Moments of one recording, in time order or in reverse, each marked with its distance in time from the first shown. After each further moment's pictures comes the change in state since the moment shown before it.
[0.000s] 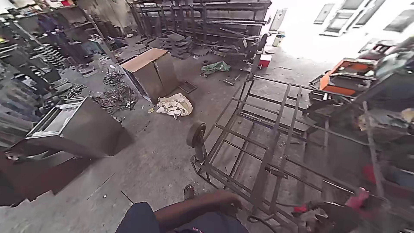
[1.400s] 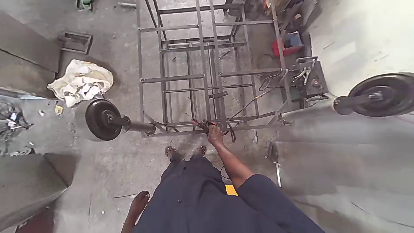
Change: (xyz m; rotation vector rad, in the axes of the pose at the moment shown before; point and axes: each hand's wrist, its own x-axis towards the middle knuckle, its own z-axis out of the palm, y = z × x) left_hand -0.282 -0.215 0.112 -0.357 0.152 -1.137; right_hand 0.096 0.256 -0.125 -1.813 -0.012 0.601
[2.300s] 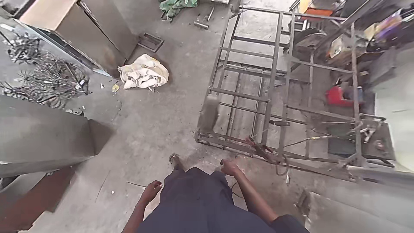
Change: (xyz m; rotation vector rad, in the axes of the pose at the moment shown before) left_hand 0.048 -0.125 -0.146 -0.128 0.006 0.096; right_hand -0.077 -0.191 0.105 -0.106 -0.526 -0.291
